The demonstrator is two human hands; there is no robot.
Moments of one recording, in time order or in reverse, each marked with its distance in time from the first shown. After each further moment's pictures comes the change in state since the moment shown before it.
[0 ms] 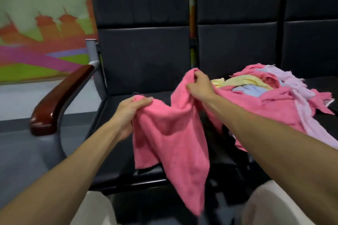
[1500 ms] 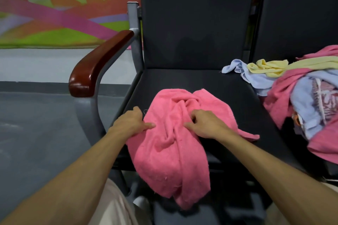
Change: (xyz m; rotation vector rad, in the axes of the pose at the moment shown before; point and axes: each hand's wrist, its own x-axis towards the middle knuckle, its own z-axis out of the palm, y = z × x) left_hand 0.023 -0.092 -0.136 1.381 0.165 -0.325; right_hand -0.097 0.041 0.131 -0.527 -0.703 -0.144
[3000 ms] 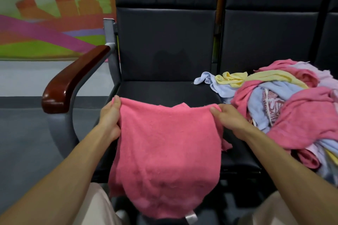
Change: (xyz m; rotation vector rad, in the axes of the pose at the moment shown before) left_hand -0.013 0.049 -0.022 -1.644 0.185 -0.073; right_hand -0.051 0.086 -0.082 0.529 0.302 0.194
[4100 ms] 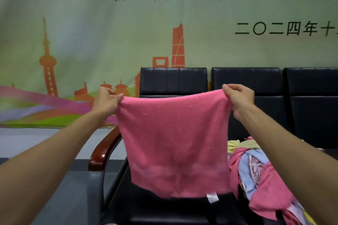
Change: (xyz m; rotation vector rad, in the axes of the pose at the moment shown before) left_hand -0.122 0.258 0.011 0.600 0.126 0.741; right_hand -0.066 -0.217 -0.163 0.738 0.587 -0.270
